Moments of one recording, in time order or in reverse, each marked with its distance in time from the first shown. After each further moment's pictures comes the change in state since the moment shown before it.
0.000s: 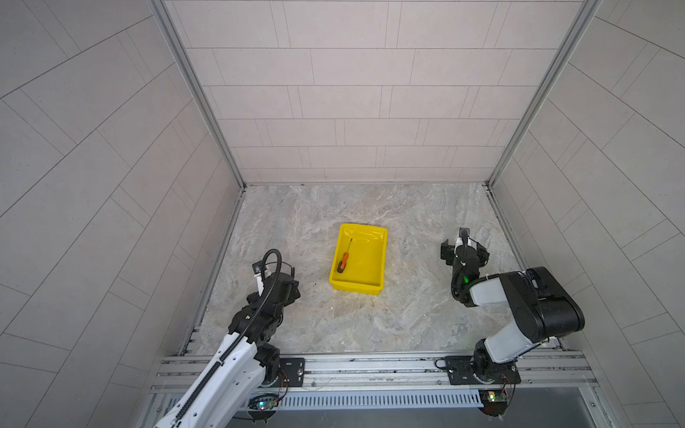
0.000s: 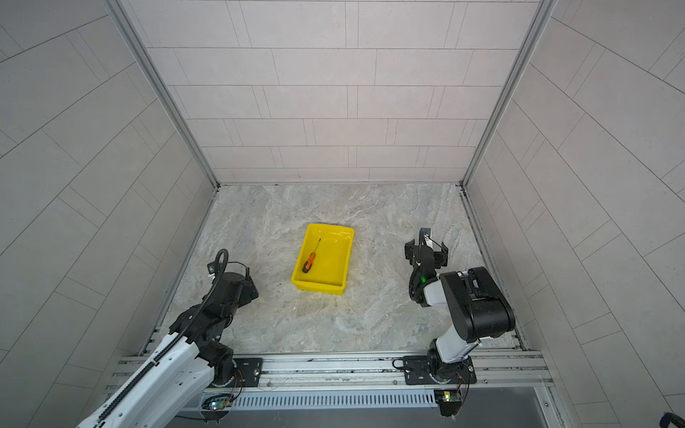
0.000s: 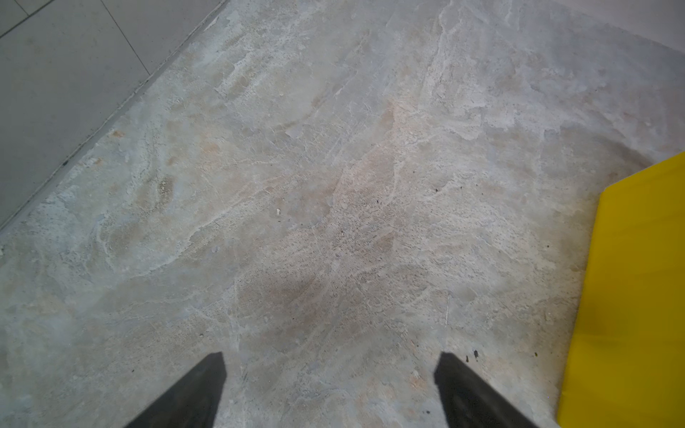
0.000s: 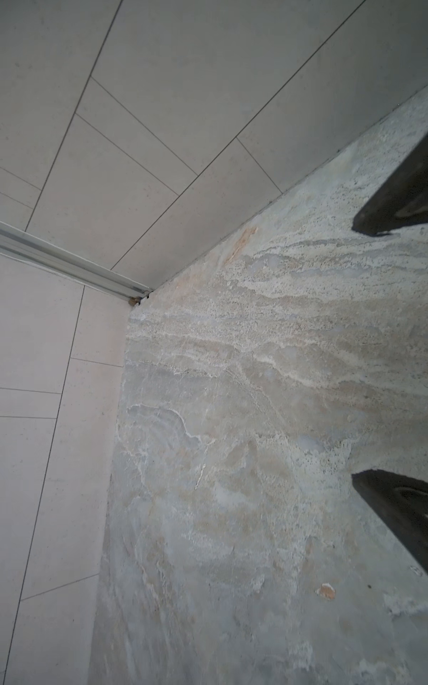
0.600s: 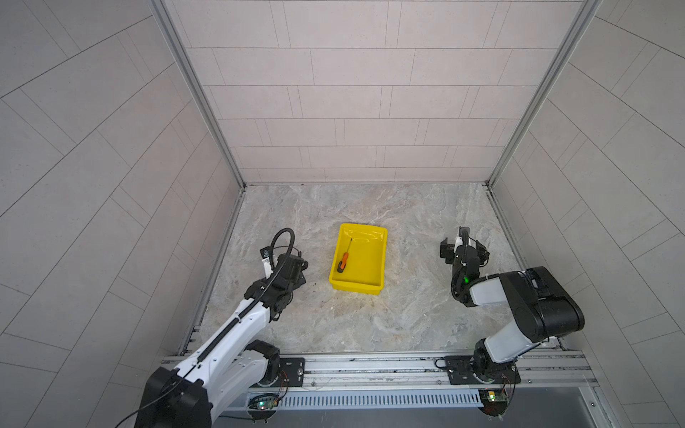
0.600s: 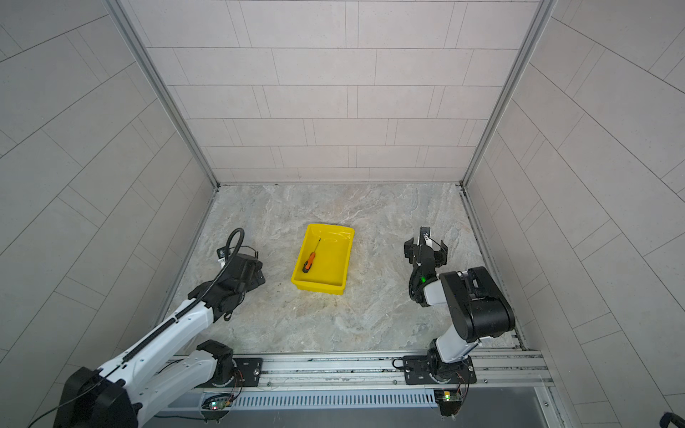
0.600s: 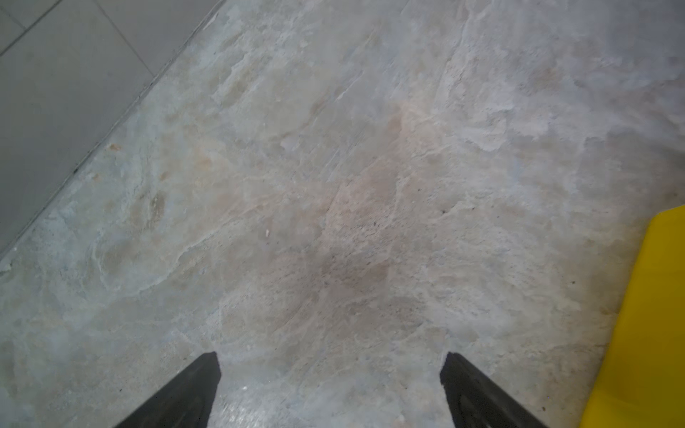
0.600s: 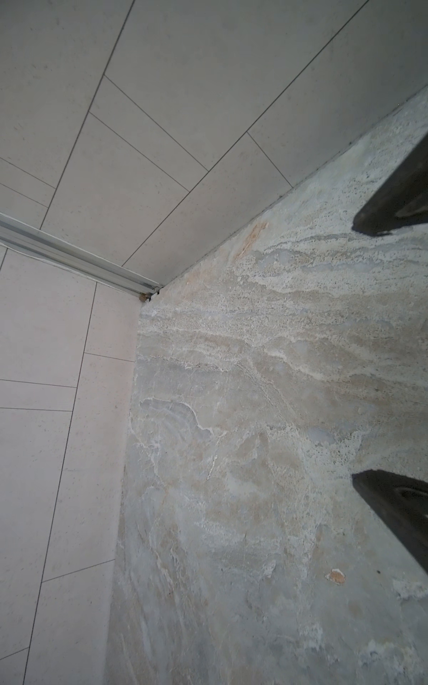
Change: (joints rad) left arm 0.000 0.375 0.204 0.080 -0.040 -0.010; right arm 0.002 0.000 0.000 0.024 -0.011 -0.003
